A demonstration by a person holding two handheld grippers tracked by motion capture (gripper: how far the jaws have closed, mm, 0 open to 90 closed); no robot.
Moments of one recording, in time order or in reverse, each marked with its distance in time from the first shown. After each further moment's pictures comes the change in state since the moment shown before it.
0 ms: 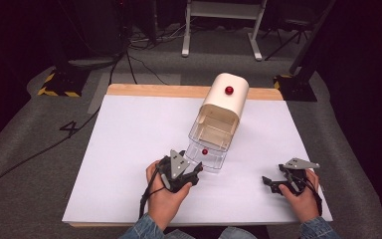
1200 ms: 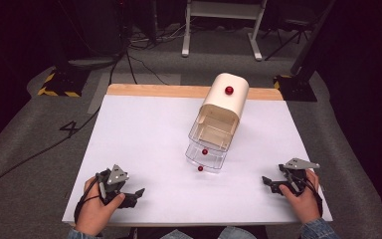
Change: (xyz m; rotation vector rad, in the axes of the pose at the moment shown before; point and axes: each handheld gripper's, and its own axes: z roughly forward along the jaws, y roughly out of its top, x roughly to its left) left arm 0.117 -0.092 -0.067 0.372 -0.081 -0.025; right arm 0.000 0.000 0.000 -0.002 -0.001 -0.001
